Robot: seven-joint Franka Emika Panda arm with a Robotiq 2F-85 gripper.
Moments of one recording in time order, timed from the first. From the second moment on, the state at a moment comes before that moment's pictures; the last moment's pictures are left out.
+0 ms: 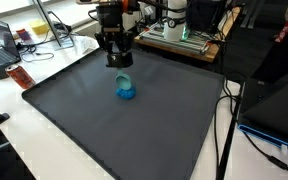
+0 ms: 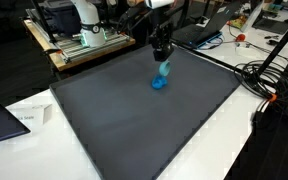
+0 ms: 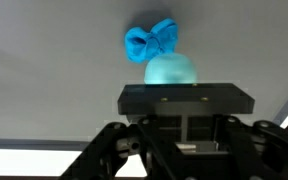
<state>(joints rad) -0.06 0.15 0.10 -2.21 0.24 2.59 -0.36</state>
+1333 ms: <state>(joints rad) -0.10 0.19 0.12 -2.30 0.51 2.76 -0.62</state>
